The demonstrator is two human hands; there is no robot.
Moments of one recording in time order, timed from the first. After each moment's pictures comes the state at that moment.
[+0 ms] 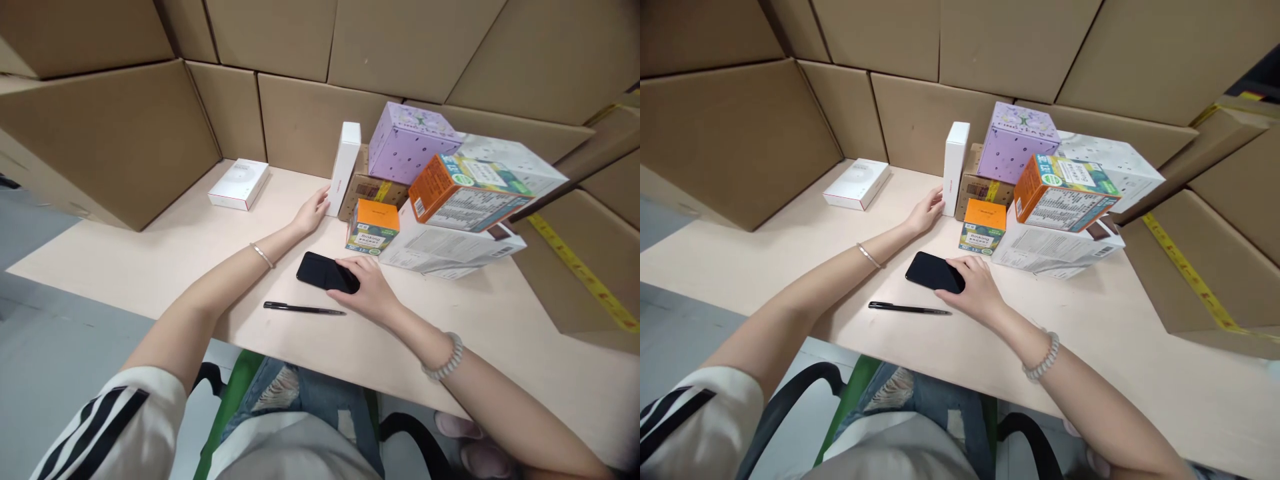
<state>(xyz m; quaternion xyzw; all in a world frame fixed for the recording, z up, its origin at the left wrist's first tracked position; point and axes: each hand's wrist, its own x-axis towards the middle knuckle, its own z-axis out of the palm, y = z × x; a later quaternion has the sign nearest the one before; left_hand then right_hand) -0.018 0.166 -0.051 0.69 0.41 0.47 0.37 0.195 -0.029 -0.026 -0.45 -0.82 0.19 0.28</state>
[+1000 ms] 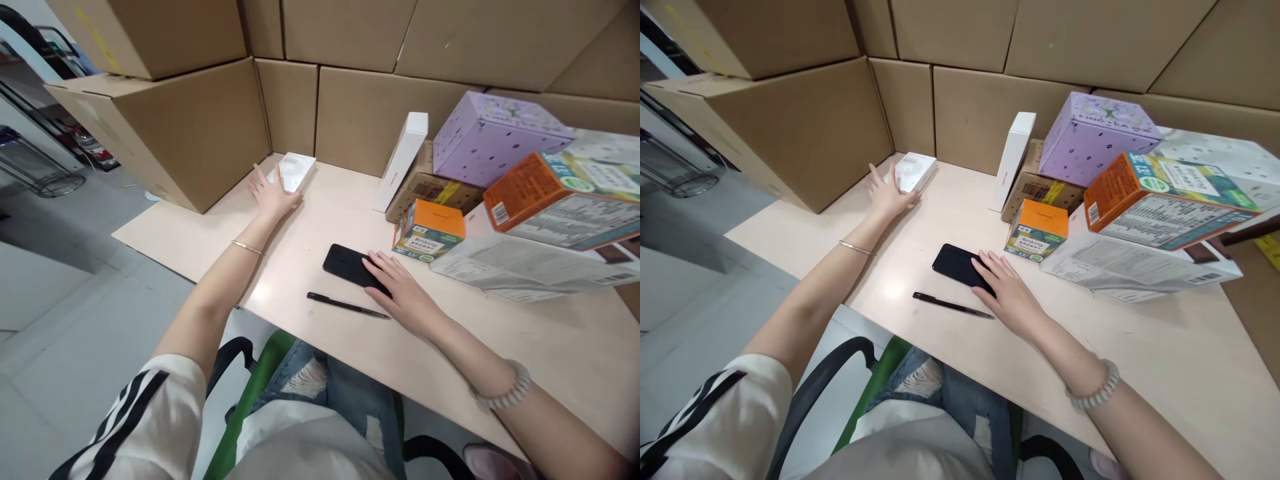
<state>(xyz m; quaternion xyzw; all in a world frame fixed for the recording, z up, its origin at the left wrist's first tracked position) -0.182 0.102 0.001 0.51 0.78 0.35 0.05 0.189 -0.027 -0.035 -0.37 -0.90 0.18 0.17</state>
